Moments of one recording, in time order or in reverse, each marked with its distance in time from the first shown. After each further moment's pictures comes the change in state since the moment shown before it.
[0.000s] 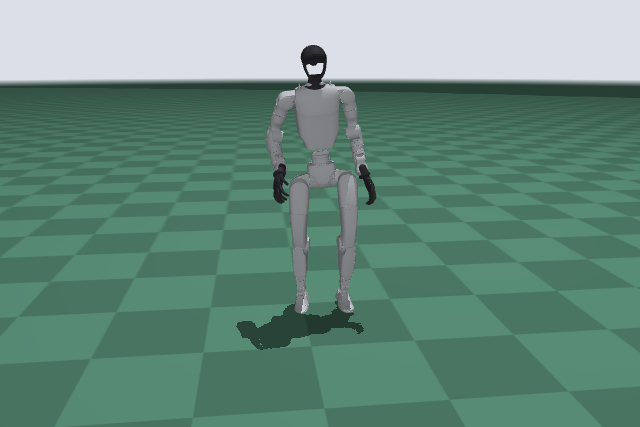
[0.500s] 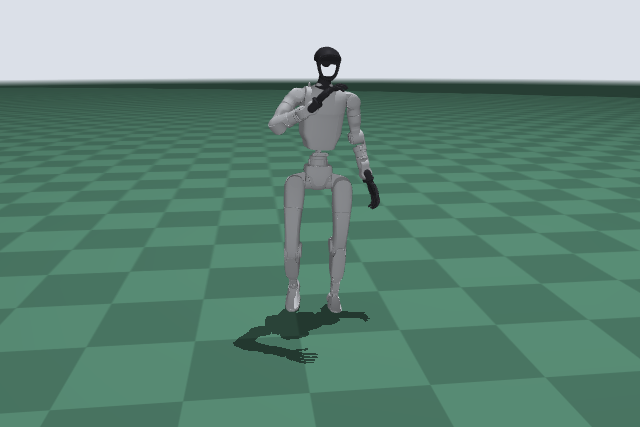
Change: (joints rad) left arm 0.025 0.102 0.123 0.076 0.158 0.128 -0.049; right arm -0.779 -0.279 0.125 -0.980 -0.404 0.035 0.080; waist 0.068 -0.019 -0.060; left_leg 0.133 0.055 -0.146 -0.189 0.011 -0.055; right_leg -0.387 0.034 -0.026 0.821 -0.092 -0.224
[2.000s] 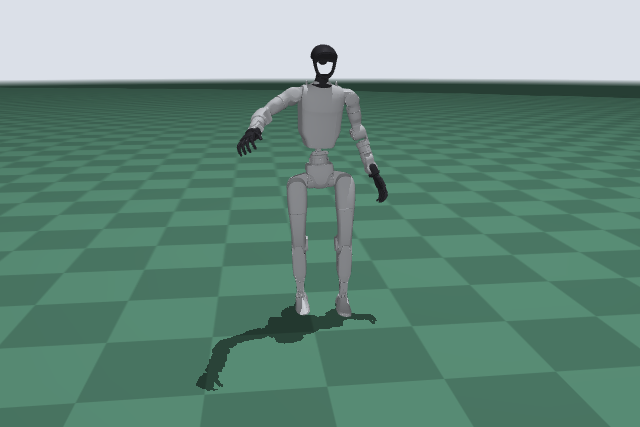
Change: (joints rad) left arm 0.093 0.082 0.030 -0.030 -0.079 -0.097 -0.044; right arm 0.082 -0.334 -0.005 1.323 0.553 0.033 0.064; waist 0.002 -0.052 -0.001; left_leg -0.049 -0.045 0.000 -0.035 0.091 -0.004; right_leg 0.391 0.058 0.098 -0.852 0.174 0.216
